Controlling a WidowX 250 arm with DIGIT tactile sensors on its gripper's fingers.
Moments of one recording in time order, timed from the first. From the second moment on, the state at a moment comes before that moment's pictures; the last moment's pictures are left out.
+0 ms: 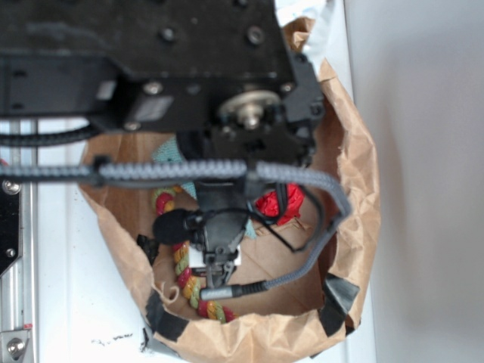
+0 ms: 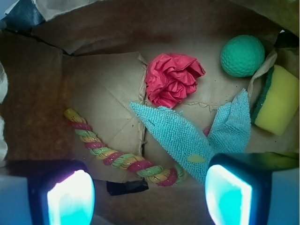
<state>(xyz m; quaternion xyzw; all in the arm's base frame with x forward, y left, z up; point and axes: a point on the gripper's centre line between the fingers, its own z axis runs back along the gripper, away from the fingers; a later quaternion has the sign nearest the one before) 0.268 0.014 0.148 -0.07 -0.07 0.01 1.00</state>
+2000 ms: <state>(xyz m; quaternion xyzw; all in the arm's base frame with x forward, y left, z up) 0.262 0.006 0.094 -0.01 0.04 -0.46 0.89</state>
